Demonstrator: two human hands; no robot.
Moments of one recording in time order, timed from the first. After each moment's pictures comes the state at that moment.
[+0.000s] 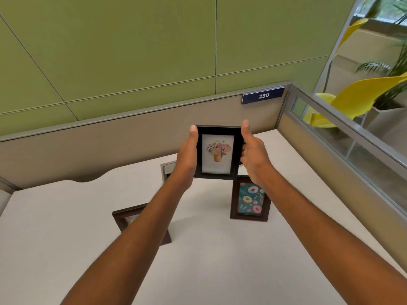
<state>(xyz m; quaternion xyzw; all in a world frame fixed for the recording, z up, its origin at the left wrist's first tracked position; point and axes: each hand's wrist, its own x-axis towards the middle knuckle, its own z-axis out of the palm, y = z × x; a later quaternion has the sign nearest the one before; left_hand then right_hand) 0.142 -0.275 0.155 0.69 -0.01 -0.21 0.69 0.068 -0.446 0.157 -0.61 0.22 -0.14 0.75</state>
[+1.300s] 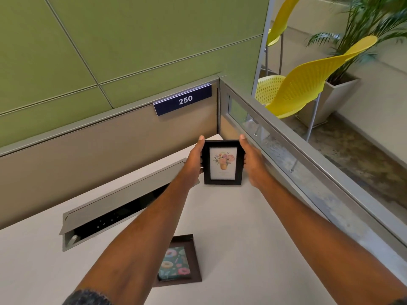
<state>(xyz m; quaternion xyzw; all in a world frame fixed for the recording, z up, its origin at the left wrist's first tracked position) 0.219 -0.649 0.014 0.69 -0.04 -0.40 0.61 0.103 -0.796 0.008 -0.56 0.38 -0.17 0.71</state>
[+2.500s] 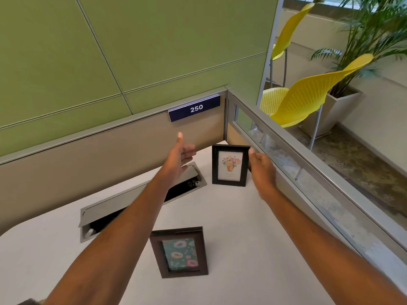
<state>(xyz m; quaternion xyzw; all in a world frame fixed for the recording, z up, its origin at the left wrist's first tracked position) 0.248 -0.568 0.066 0.70 -0.06 -0.35 0.62 0.066 -0.763 0.031 -0.67 0.43 -0.25 0.55</state>
